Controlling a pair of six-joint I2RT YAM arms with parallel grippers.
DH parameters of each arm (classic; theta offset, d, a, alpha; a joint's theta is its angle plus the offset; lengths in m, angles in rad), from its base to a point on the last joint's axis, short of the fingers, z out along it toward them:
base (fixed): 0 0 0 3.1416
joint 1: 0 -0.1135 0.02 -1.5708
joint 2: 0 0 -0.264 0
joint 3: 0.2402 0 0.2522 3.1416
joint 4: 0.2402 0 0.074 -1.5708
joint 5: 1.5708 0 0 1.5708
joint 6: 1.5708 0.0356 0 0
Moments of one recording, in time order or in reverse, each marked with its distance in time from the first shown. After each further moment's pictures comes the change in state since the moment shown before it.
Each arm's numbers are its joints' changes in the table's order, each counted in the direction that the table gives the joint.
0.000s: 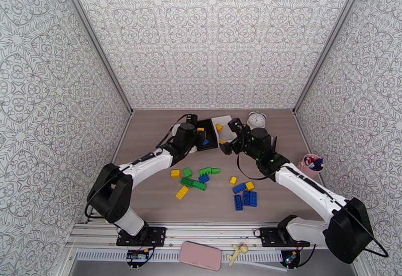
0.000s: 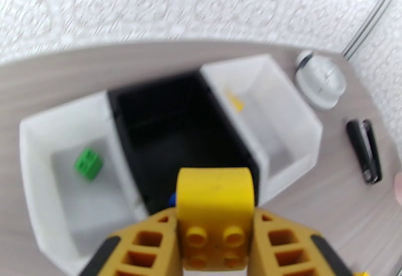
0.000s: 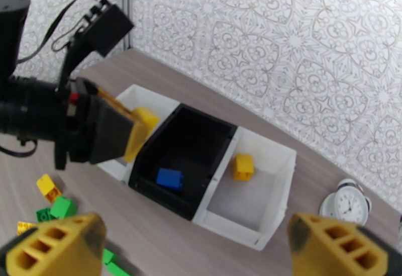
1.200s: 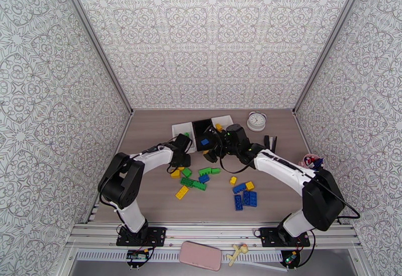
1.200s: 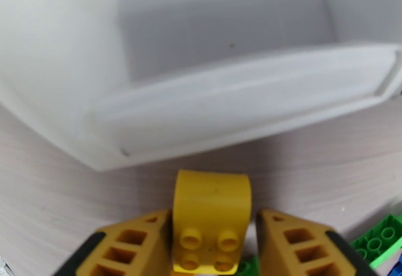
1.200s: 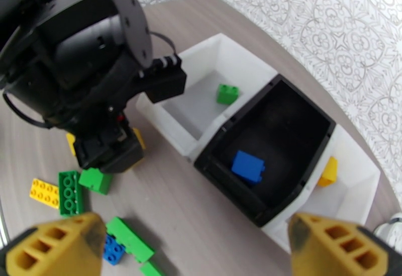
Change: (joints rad) left arm -0.111 -0.106 -0.034 0.677 -0.002 -0.099; right arm -0.118 -0.315 0.237 0.187 -0.147 -0.142
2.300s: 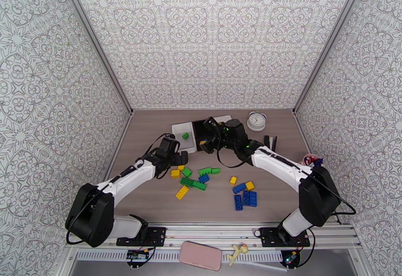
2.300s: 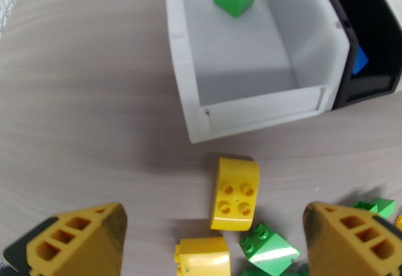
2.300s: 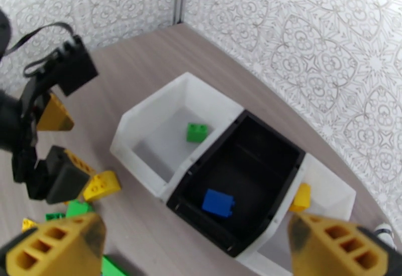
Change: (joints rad) left arm -0.036 0.332 -0.179 -0.112 -0.070 0.027; right arm 0.000 -0.027 0.051 -0.095 0.060 0.037
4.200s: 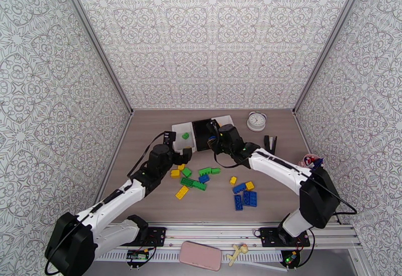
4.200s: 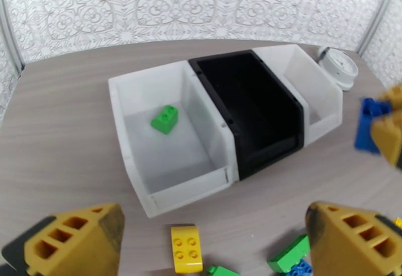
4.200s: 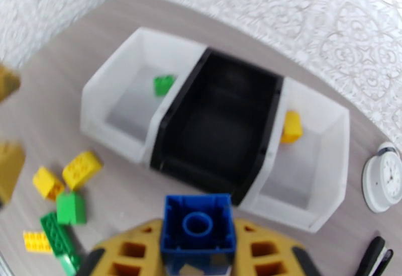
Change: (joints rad) left arm 0.092 0.352 -0.293 -0.526 0.027 0.204; right arm -0.050 -0.053 0.037 0.090 0.317 0.287
